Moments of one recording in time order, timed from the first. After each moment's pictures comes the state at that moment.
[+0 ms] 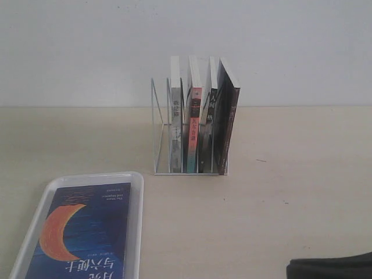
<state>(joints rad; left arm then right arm) 0.05 0.00 0.00 -0.05 0.21 -0.10 1.01 0.52 -0.34 0.13 0.32 0.27</state>
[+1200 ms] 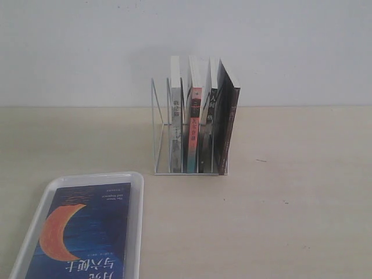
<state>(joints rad) 0.05 0.00 0.00 -0.05 0.21 -0.10 0.21 0.01 0.00 0.18 0.24 0.11</state>
